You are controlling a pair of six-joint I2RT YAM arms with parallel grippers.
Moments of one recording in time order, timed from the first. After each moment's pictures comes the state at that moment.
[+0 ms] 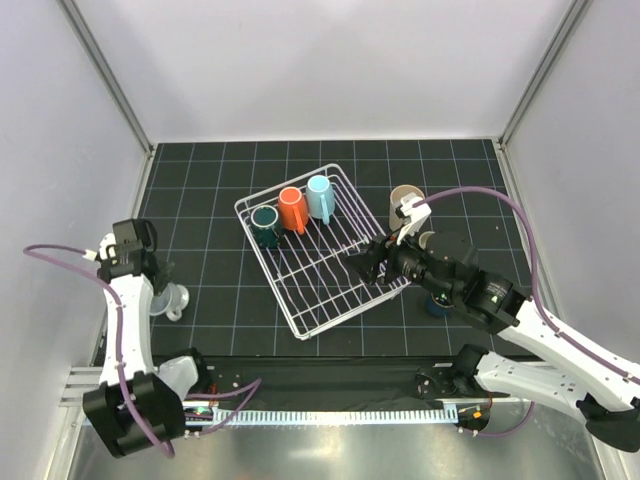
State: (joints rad) left arm 0.32 1.02 0.85 -0.90 -0.23 -0.78; right arm 0.90 0.82 0.90 -0.32 0.08 0.37
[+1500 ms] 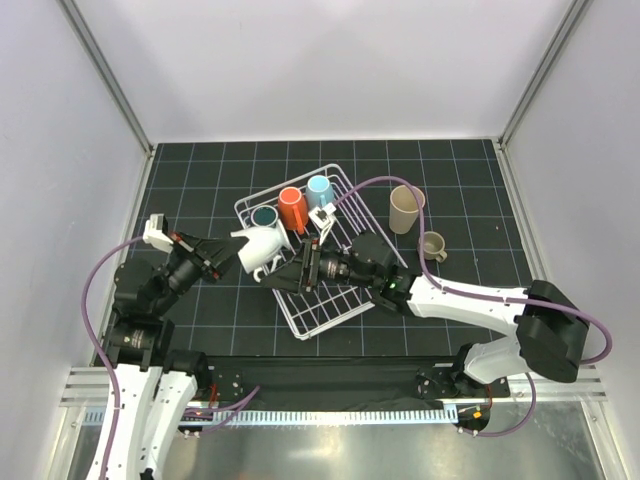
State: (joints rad) left arm -0.09 0.45 0.67 -0.23 0.54 -1.44; right arm 1.02 1.37 0.82 0.57 -0.34 0.88
